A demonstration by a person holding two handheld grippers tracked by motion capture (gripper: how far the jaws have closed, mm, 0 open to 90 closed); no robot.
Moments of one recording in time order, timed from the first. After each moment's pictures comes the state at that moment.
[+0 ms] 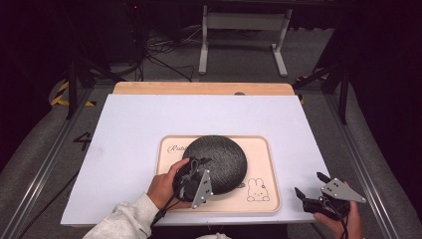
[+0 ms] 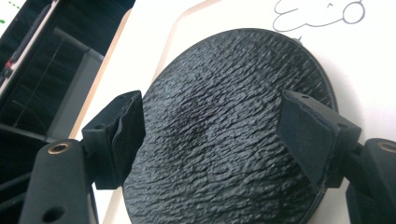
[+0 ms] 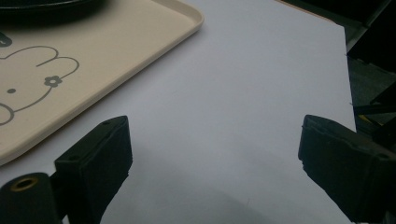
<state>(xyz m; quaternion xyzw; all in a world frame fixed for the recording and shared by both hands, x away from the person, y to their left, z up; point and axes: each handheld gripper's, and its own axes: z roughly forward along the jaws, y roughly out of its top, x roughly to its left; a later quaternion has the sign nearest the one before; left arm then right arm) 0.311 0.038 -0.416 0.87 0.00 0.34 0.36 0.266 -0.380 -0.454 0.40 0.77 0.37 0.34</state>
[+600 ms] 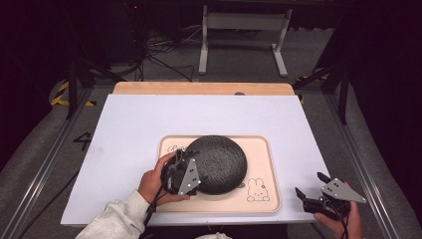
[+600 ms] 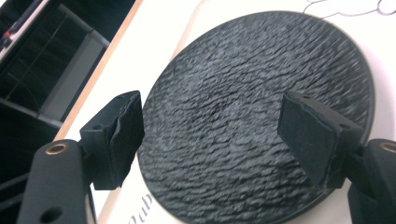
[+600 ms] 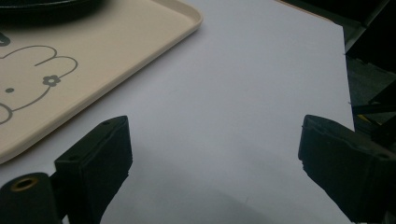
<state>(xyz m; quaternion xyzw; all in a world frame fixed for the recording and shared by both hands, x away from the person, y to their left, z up) 0.328 0.068 -0.410 0.87 0.05 0.32 0.36 0.266 -0.380 -0.454 0.40 0.76 0.37 0.35</state>
